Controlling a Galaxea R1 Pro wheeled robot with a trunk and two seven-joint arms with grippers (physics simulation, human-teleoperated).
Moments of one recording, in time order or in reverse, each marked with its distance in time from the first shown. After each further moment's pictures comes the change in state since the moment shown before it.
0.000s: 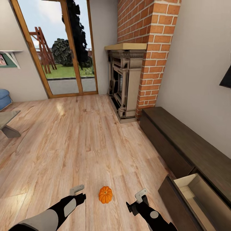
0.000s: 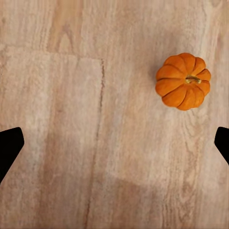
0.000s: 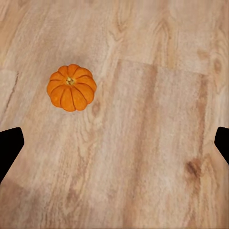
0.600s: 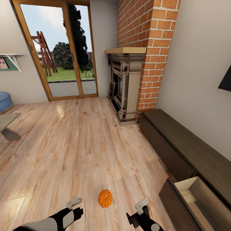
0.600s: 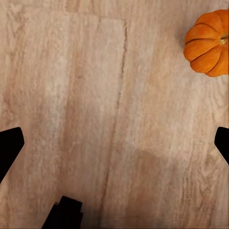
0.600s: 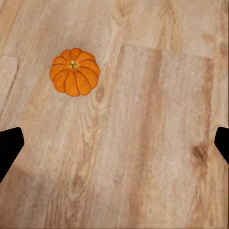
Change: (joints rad) left arm 0.019 -0.018 0.000 0.151 -0.002 -0.024 -0.002; right arm 0.000 0.006 0.000 0.172 0.002 -0.107 -0.059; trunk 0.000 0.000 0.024
